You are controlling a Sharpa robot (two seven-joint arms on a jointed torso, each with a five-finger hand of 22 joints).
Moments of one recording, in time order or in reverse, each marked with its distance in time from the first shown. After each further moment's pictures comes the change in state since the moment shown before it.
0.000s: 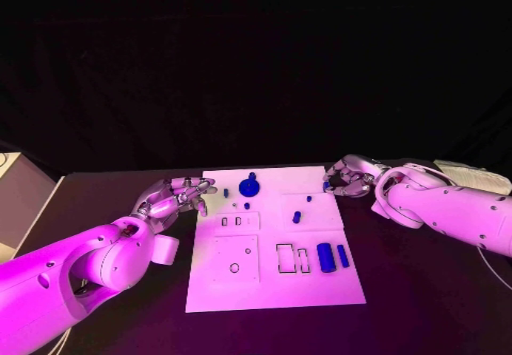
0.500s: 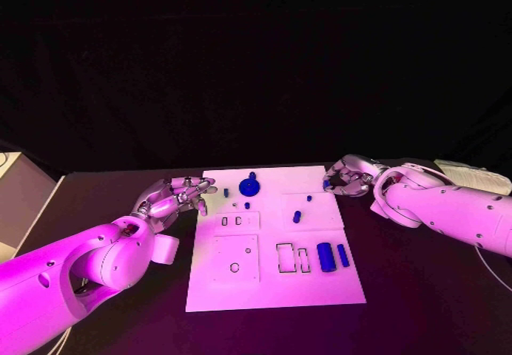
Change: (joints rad) left arm 0.000 0.000 0.000 -0.001 0.000 0.001 -0.001; left_hand 0.000 0.000 0.000 0.000 0.000 0.000 0.000 0.000 0.000 0.000 0.000 0.000 0.000 -0.004 0.004 0.000 0.000 0.000 0.000 0.000 0.000 0.001; right arm -0.002 0.013 0.000 -0.016 -0.001 0.002 -0.009; right_hand 0.001 0.019 0.021 0.007 -0.007 0.017 -0.008 0.009 0.001 0.000 0.000 0.000 0.000 0.000 0.000 0.000 0.000 0.000 0.000 0.000 0.000 0.000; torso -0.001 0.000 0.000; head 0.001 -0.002
